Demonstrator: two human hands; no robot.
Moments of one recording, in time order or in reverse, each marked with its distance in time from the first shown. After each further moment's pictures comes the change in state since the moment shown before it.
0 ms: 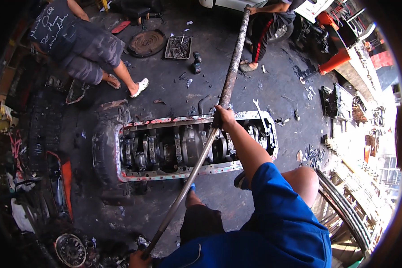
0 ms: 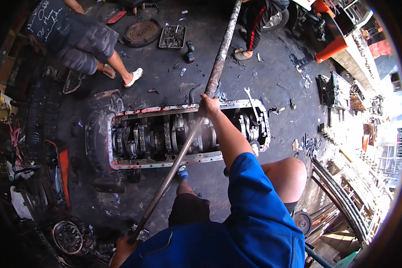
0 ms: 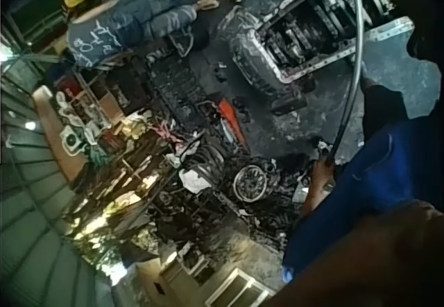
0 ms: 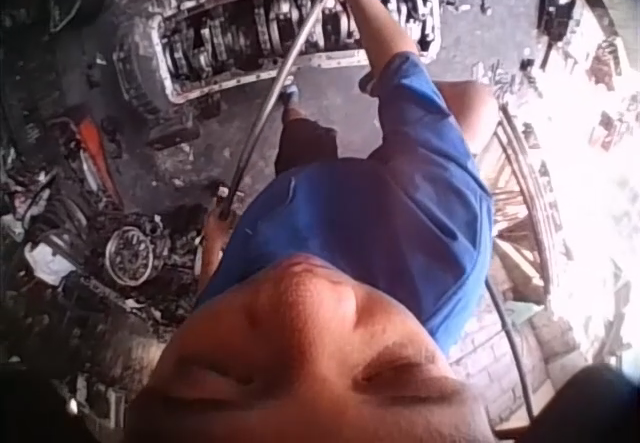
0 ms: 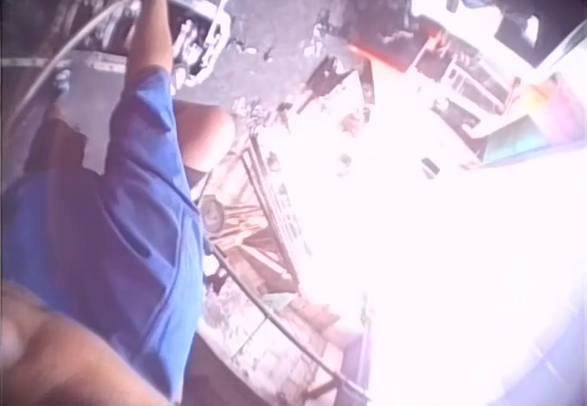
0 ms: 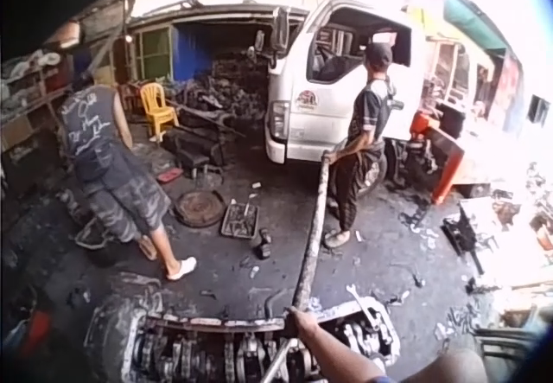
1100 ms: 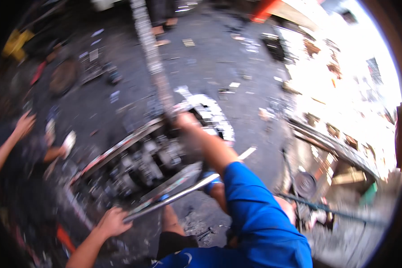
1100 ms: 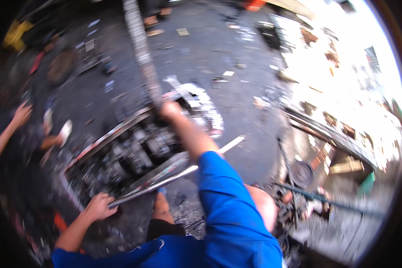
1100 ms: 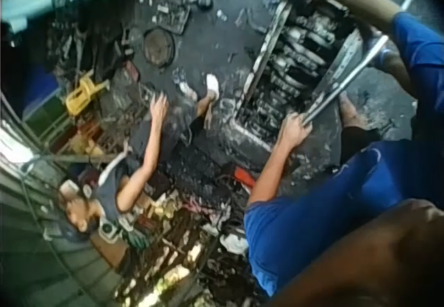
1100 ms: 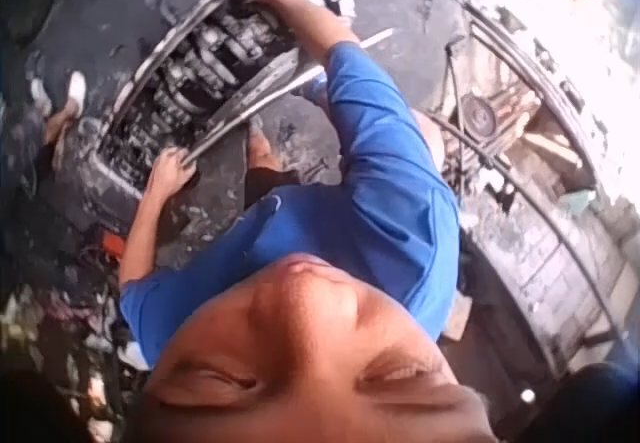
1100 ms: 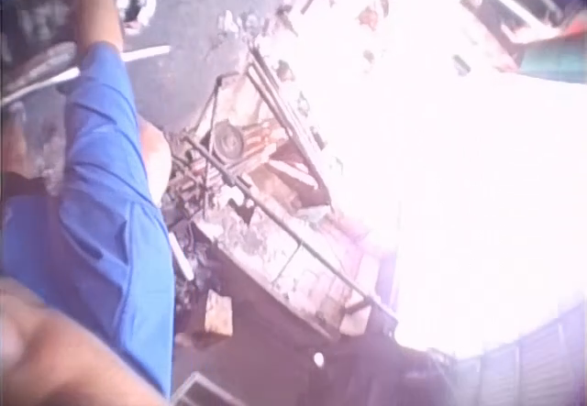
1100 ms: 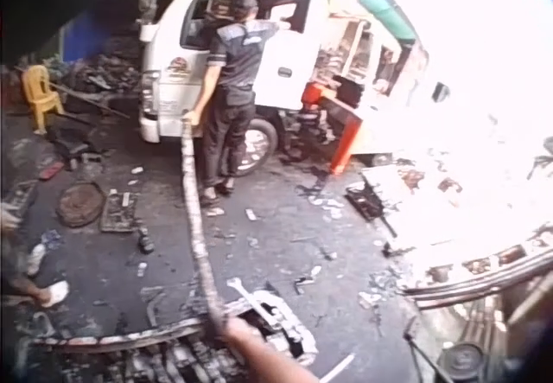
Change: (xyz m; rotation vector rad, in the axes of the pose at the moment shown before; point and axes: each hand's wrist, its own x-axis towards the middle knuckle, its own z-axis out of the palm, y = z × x) left_hand 0.371 0.307 -0.020 0.531 -0.520 0.961; right_hand 0.083 -0.001 -0.212 -1.132 0.085 0.015
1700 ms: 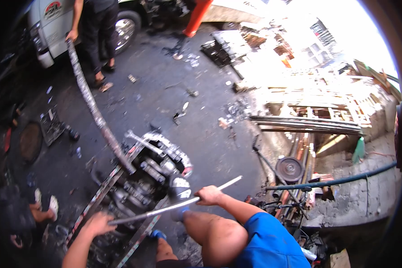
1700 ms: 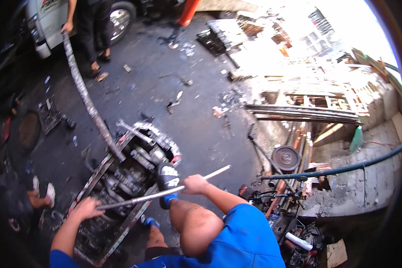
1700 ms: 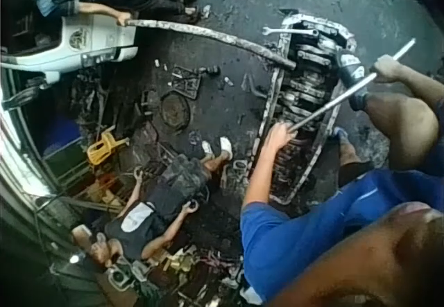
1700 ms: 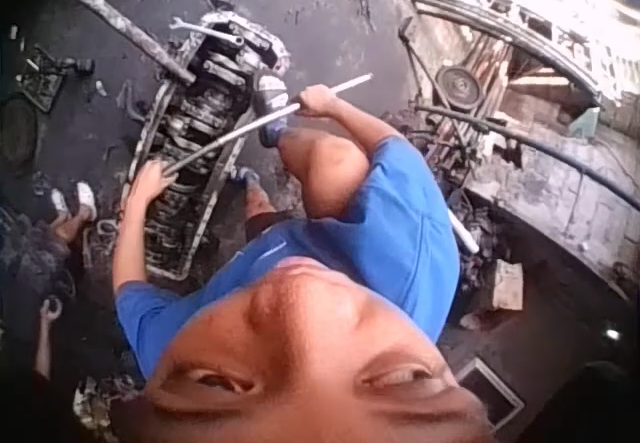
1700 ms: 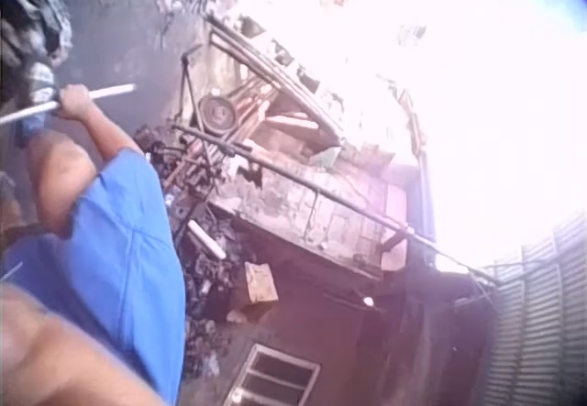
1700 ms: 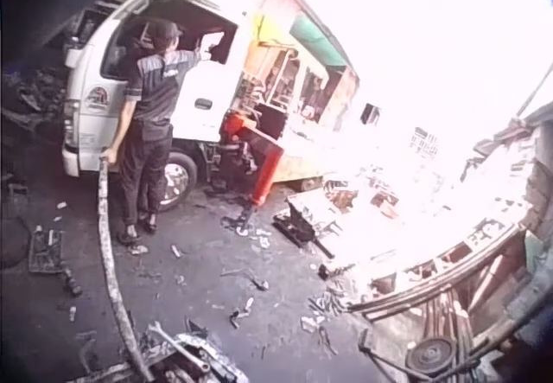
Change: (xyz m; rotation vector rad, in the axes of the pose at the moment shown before) left_hand 0.156 -0.008 -0.079 0.180 -0.290 -0.046; right_hand -0.255 0.186 -0.025 -0.335 -0.231 -0.194
